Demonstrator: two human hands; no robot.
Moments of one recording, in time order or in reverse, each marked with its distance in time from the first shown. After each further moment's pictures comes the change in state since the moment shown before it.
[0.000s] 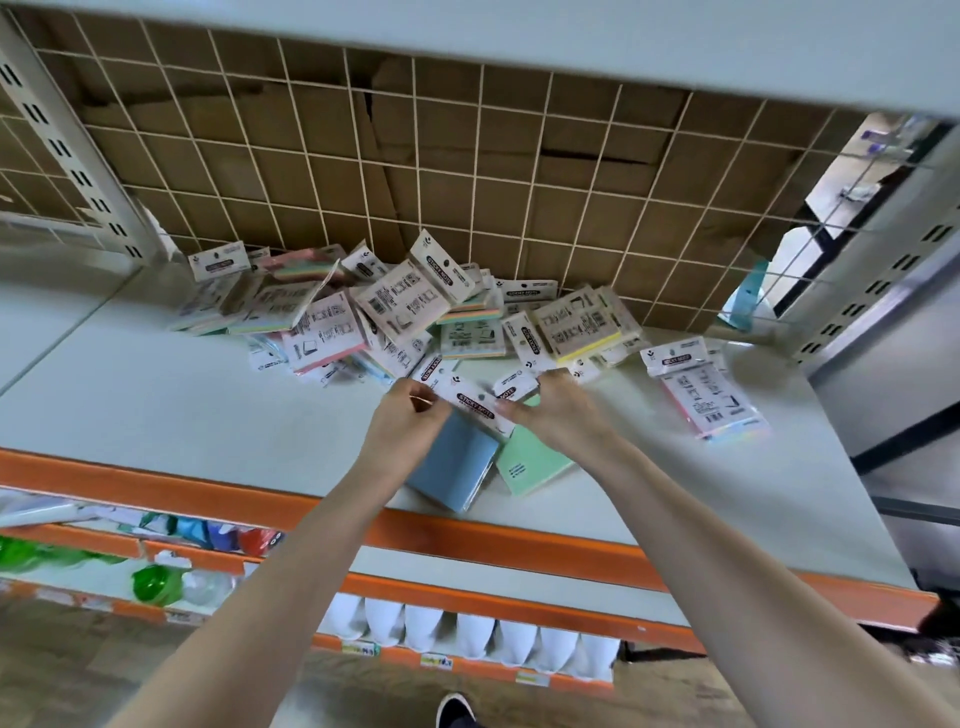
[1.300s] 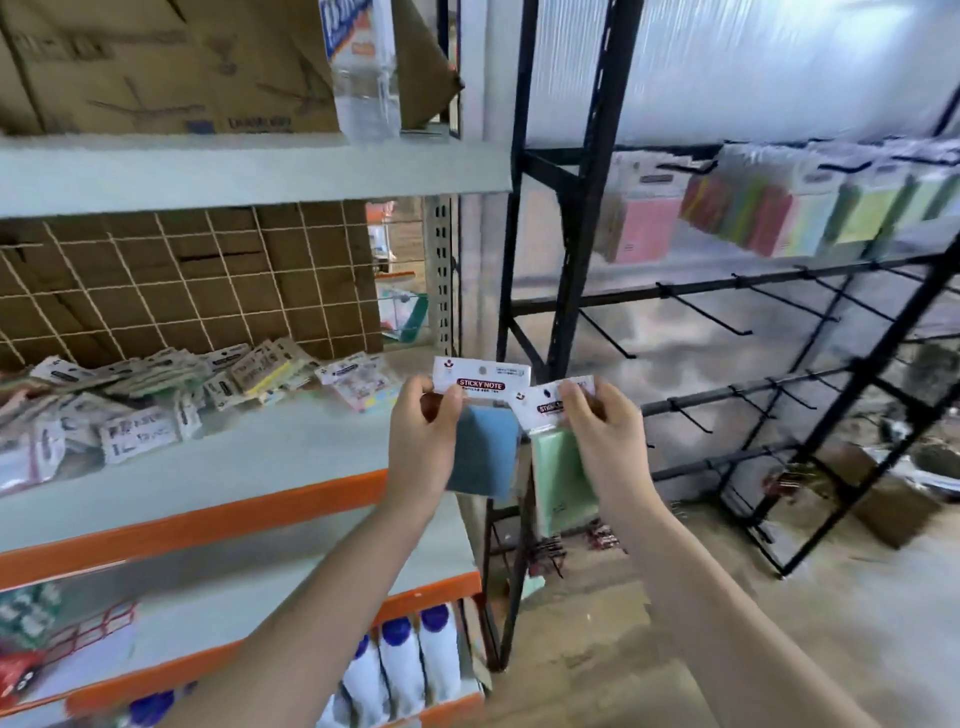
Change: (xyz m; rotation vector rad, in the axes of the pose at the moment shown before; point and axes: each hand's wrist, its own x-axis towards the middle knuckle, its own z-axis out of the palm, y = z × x) left_hand -0.300 0.164 0.240 -0.267 -0.163 0.569; right_hand -0.350 0.235 -0.184 0.838 0.895 -0.015
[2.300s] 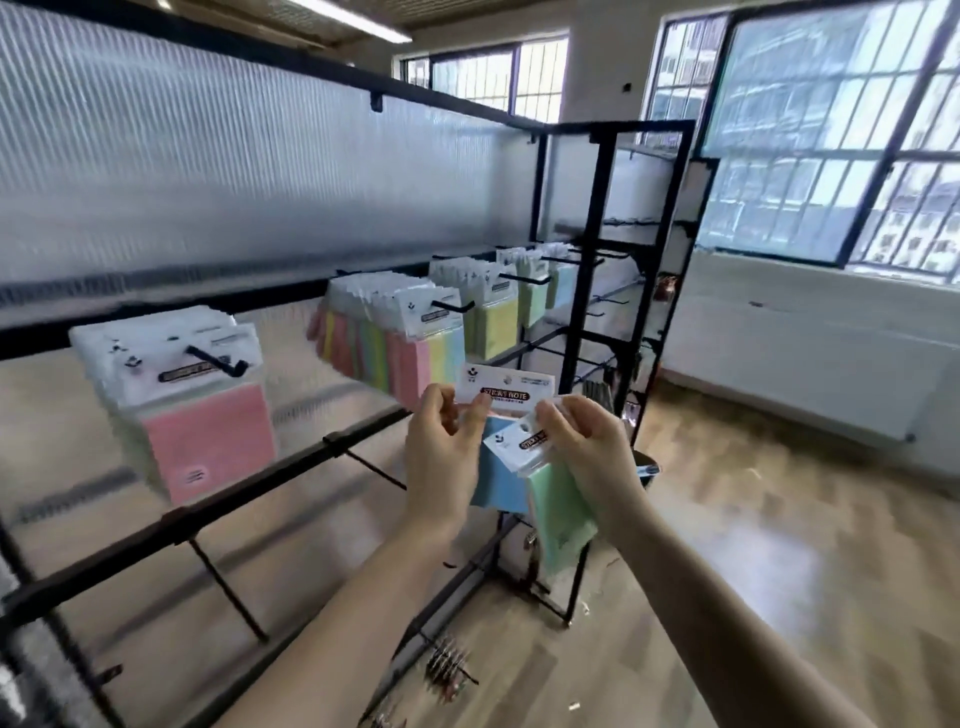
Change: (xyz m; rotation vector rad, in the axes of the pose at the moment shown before) left_hand 0.086 0.122 0.406 -0.366 -0.511 0.266; right_hand 0.213 0.000 -0.287 -0.152 0.432 -0.124
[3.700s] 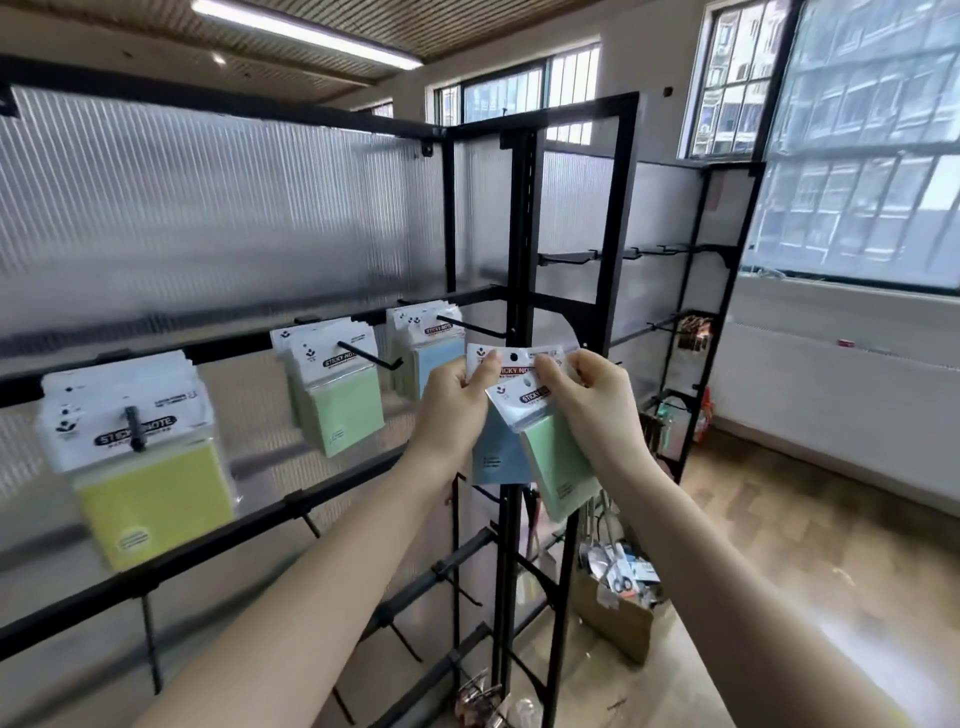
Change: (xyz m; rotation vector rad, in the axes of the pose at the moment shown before) left_hand 0.255 -0.056 0.380 0.055 -0.107 -0.054; right_hand 0.403 0.122 -0.216 -0.051 -0.023 -0.141
